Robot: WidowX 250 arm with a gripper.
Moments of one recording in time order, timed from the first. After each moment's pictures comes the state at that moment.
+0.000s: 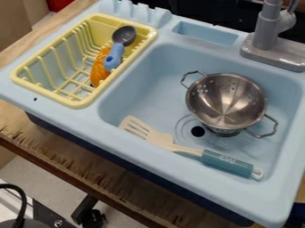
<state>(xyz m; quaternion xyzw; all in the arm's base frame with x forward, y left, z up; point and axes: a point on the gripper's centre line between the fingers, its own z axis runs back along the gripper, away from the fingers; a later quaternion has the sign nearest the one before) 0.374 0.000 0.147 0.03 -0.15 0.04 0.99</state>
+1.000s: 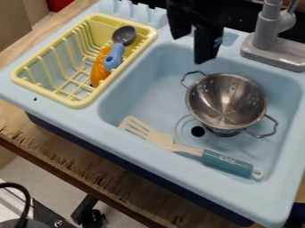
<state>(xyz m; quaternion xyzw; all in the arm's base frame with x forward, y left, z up) 0.307 -0.035 0.137 0.02 -0.08 -0.30 0.95</state>
